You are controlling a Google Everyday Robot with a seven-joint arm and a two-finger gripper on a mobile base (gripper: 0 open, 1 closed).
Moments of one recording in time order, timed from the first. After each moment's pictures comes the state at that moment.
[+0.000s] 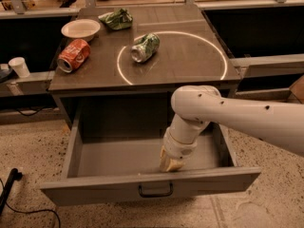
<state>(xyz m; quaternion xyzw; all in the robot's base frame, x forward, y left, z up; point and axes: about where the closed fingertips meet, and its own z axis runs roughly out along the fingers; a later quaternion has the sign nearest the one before) 0.442 -0.055 0.616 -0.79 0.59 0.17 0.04</state>
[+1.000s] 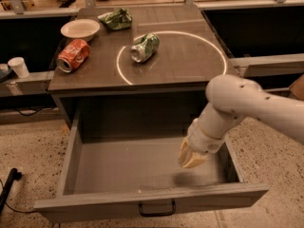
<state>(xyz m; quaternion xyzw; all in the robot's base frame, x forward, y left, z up) 0.435 -0.111 0.658 -0.75 0.63 0.18 0.08</state>
